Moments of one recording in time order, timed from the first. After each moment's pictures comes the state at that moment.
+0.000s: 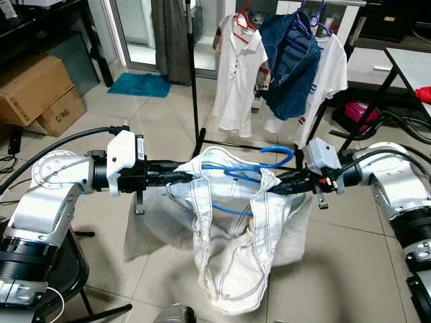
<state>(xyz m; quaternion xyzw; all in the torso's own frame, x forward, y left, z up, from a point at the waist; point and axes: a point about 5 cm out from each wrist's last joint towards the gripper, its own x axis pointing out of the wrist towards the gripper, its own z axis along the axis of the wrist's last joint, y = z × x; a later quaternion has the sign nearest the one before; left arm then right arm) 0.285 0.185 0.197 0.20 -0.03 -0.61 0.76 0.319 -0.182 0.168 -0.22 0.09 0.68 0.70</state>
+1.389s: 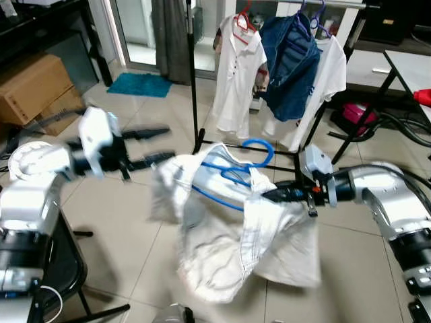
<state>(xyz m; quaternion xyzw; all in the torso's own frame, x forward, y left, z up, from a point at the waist) 0.303 0.219 0.215 0.19 -0.08 -0.52 0.83 0.305 -0.184 0.146 -0.15 0.15 0.61 0.76</state>
